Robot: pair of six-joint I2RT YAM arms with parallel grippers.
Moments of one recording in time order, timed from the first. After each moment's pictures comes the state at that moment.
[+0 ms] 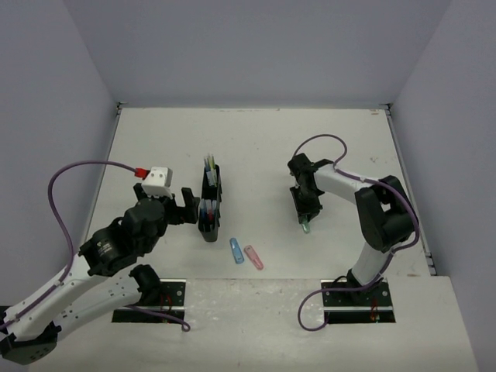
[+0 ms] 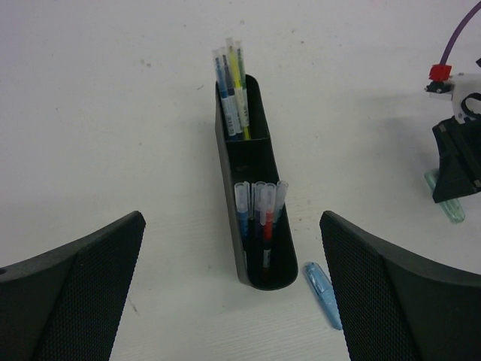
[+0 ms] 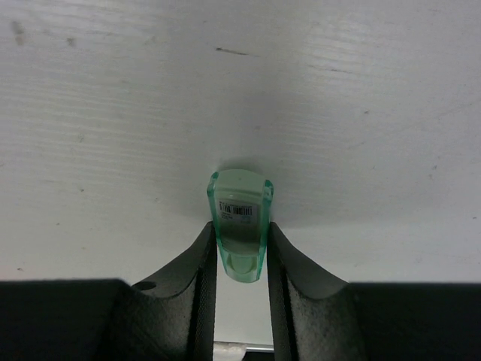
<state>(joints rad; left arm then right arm) -0.88 0.57 0.80 -0.67 -0.62 -0.43 0.46 1.79 1.09 -0.83 0.01 0.30</state>
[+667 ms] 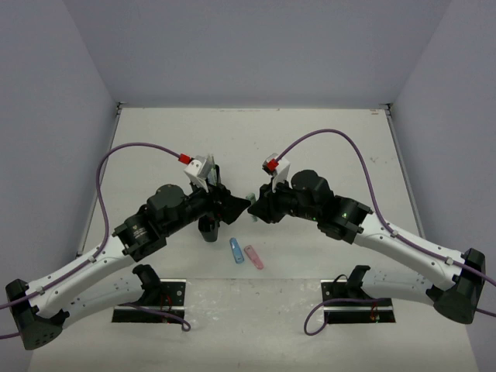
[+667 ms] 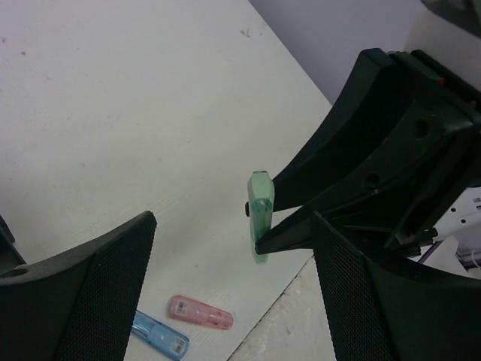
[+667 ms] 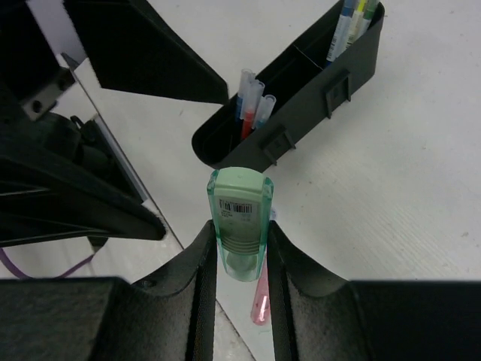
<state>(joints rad) -0.88 0.80 0.75 -0.13 -0.03 -0.52 0.95 1.08 0.96 -0.31 -0.10 0.32</state>
